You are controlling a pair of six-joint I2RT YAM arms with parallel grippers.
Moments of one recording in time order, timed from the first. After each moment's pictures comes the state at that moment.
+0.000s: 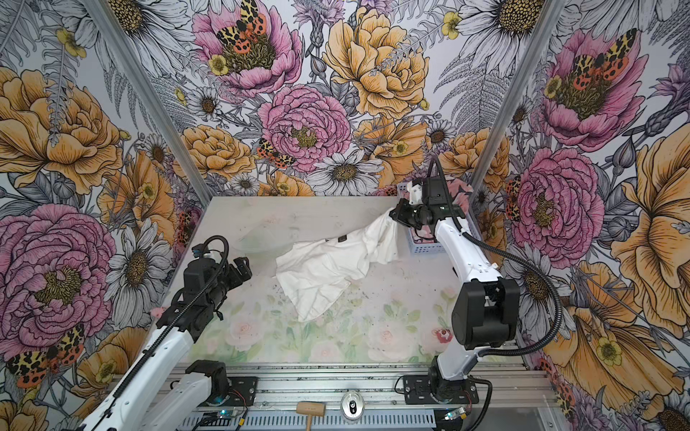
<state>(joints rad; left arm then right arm) -0.14 0.82 0.55 -0.28 -0.16 -0.51 0.05 1.67 1.50 -0.67 -0.42 0.42</state>
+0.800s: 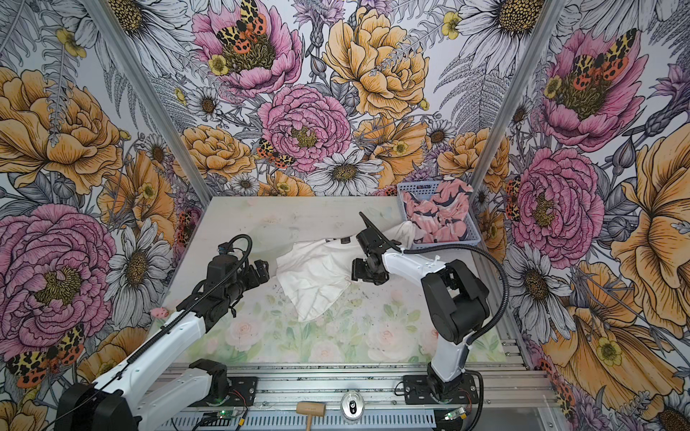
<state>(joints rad) -0.26 0.98 0.55 -0.21 -0.14 -0.53 0.51 1.80 1.17 -0.60 -0.16 0.53</state>
